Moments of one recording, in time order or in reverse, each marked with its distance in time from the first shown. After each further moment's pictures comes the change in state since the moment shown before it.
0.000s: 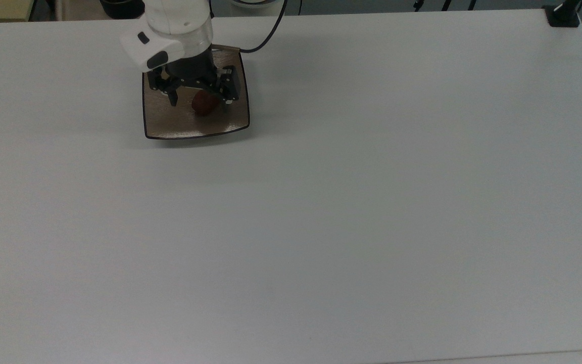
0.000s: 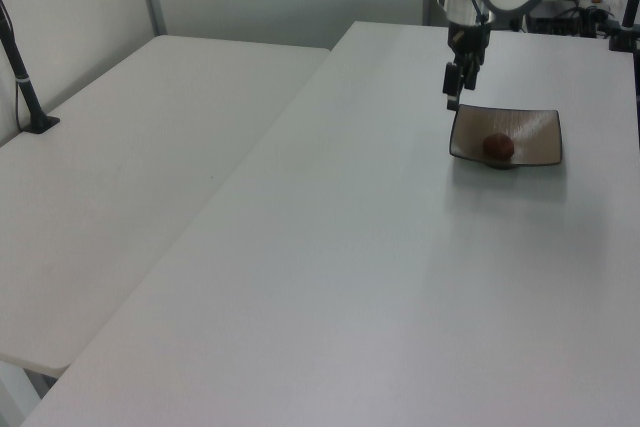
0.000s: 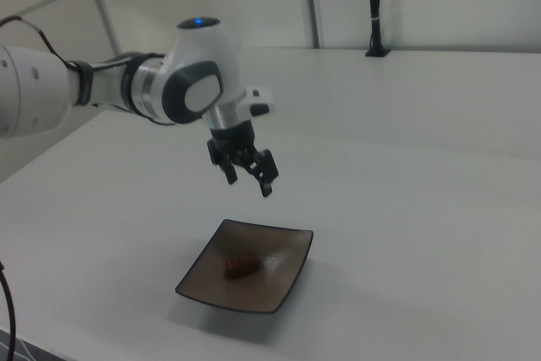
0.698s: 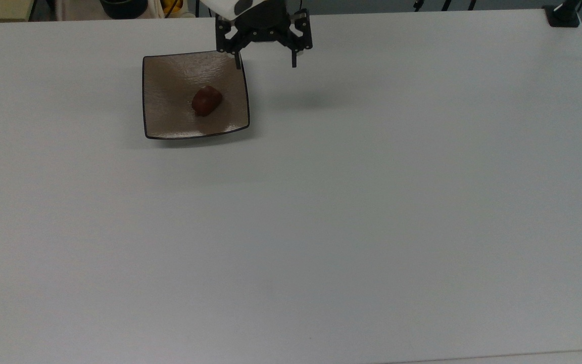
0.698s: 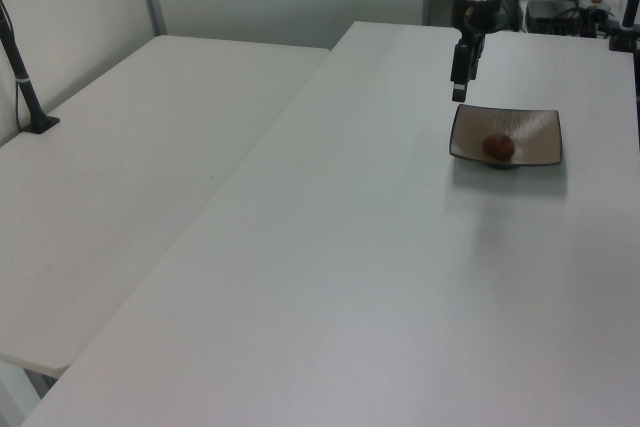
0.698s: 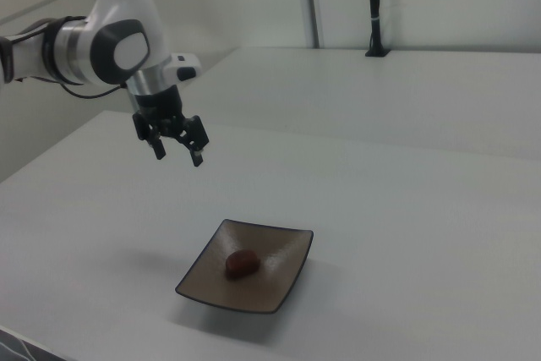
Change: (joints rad) arm -0.119 -0.140 0.333 0.015 -0.018 -0.170 0.035
